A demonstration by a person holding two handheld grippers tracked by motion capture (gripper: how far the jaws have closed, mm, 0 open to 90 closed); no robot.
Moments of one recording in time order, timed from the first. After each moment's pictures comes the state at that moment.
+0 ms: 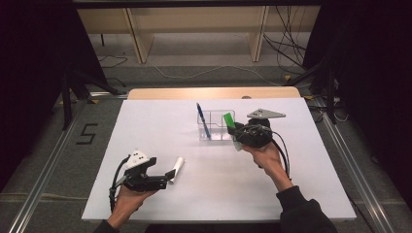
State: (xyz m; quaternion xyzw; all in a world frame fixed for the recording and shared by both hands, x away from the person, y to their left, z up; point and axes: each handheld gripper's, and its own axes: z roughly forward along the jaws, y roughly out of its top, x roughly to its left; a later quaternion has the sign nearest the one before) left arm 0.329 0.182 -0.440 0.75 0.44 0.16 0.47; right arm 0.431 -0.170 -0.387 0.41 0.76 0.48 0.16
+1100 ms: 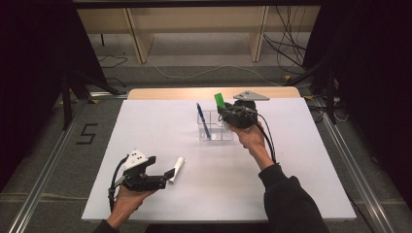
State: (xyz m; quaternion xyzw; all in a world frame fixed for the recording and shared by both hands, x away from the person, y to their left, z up) left arm 0.328 0.183 -0.438 0.75 0.43 0.16 0.48; right arm 0.477 -0.135 -0.371 0.41 0.73 0.50 0.22
